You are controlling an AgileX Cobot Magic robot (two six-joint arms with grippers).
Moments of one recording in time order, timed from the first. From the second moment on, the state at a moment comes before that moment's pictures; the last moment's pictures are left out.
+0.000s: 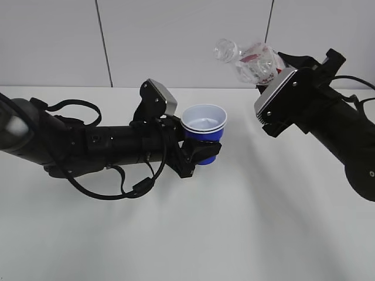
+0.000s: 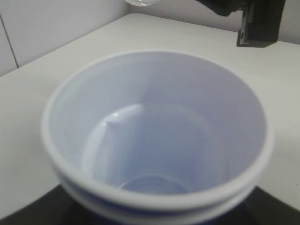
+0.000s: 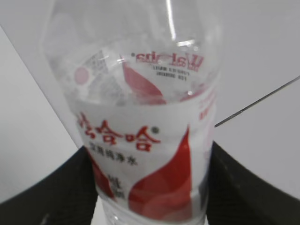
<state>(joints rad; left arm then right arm) -0.53 2.14 -1.04 0.81 -0.88 -0.47 0.26 1.83 -0.70 -0.03 -1.08 -1.05</state>
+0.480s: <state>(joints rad) -0.50 2.14 -1.04 0.81 -0.87 -0.47 0.26 1.83 -0.71 -0.03 -1.08 -1.11</state>
